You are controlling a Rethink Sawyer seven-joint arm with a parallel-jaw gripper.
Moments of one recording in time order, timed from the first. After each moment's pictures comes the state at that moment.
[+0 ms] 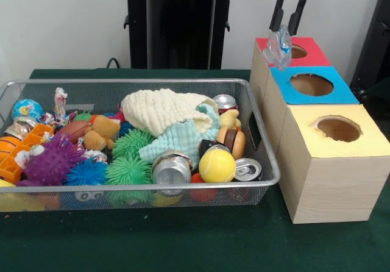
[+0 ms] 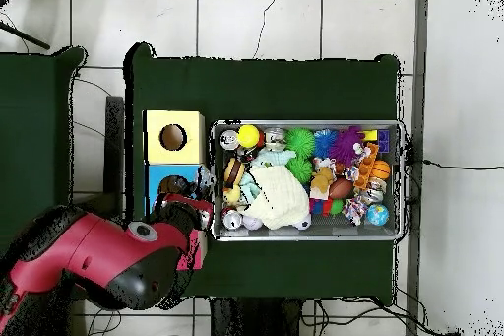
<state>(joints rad) 0.76 0.47 -1.75 1.37 -1.06 -1.14 4.50</state>
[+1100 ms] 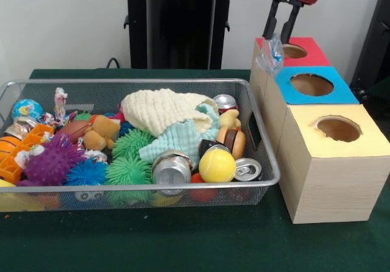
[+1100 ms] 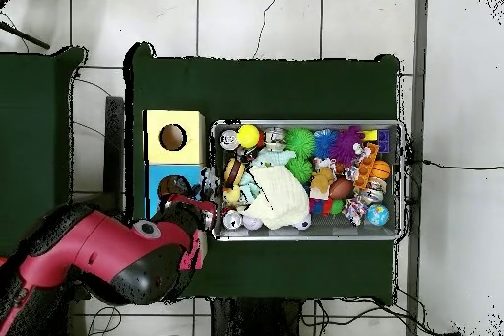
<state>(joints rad) 0.76 0.51 -1.74 1.37 -1.06 -1.14 4.50</state>
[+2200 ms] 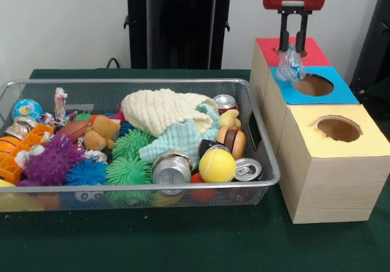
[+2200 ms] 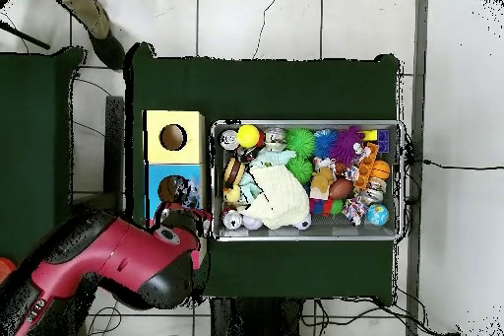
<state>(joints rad) 0.82 0.26 -1.42 1.37 -1.13 -1.08 4.50</state>
